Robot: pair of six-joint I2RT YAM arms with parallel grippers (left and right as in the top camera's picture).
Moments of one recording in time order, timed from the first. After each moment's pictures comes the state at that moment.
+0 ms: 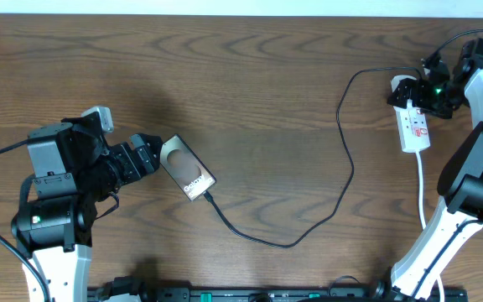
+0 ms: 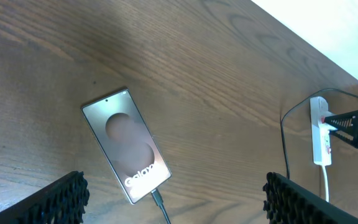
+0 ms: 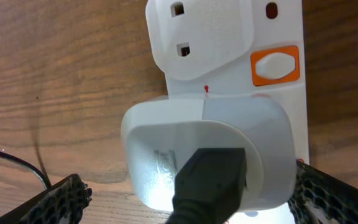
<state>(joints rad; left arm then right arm) 0.16 0.95 0.99 -0.86 0.46 -0.33 -0.37 2.26 1.83 -0.96 -0.37 -0.19</state>
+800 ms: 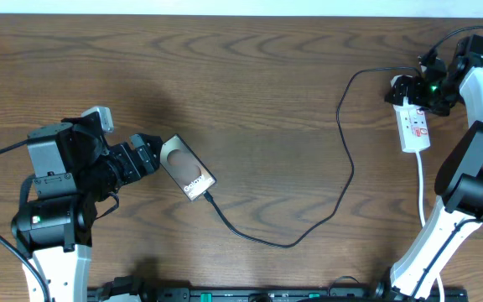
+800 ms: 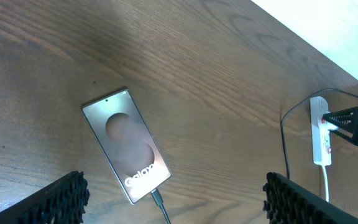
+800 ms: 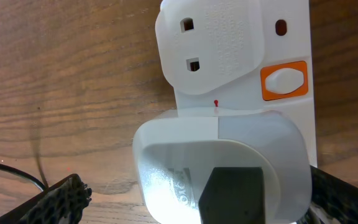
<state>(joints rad) 0.16 0.95 0.99 -0.86 0.46 -0.33 -0.34 2.26 1.84 -0.95 -0.34 -0.16</state>
